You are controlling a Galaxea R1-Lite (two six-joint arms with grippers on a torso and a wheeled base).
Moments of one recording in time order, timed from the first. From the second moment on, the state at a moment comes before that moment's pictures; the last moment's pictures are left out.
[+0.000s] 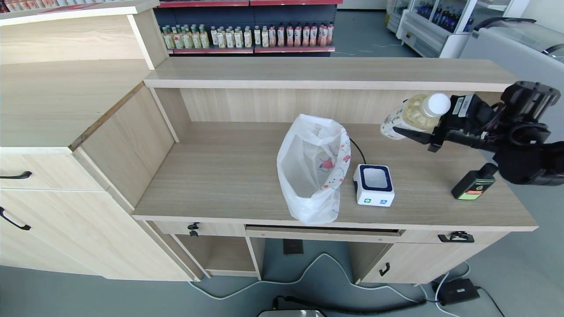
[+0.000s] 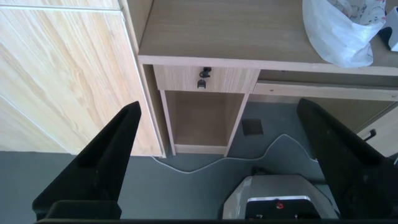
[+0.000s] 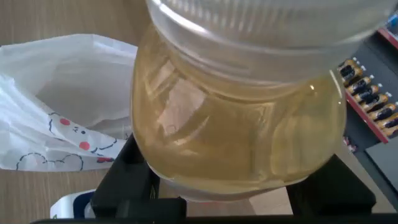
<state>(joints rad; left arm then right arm) 0.00 0.00 0.00 0.01 -0.04 -0.02 -0.08 2.04 -1.30 -0.93 1.06 -0.84</state>
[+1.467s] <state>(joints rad) 0.00 0.00 0.00 0.01 -0.04 -0.02 -0.07 2.36 -1.35 -1.11 1.08 -0.96</state>
